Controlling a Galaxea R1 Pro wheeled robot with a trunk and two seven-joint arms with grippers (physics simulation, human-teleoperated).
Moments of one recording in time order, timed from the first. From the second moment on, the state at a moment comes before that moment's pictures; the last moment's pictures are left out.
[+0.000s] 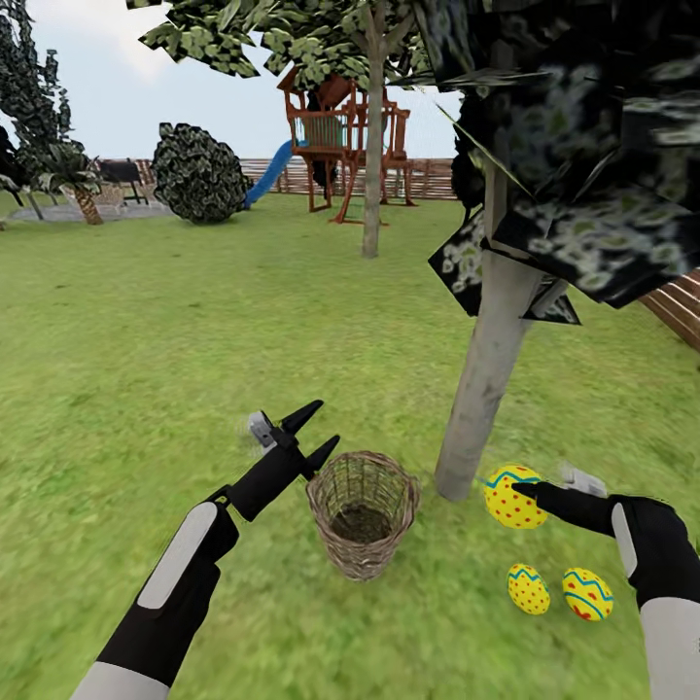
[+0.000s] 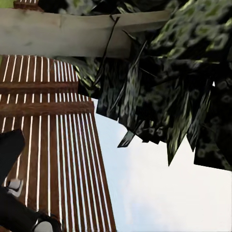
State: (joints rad) left arm -0.46 -0.02 -0.18 -1.32 1.68 0.65 -0.22; right arm -0.66 -0.23 -0.51 -0.90 0.08 0.79 0.56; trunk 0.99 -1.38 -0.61
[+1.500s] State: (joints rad) left arm -0.48 -0.07 -0.41 -1.00 1.42 0.61 -0.24; right arm -0.65 -0.22 -0.50 -0.50 0.16 0.03 0.08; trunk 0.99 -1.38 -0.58
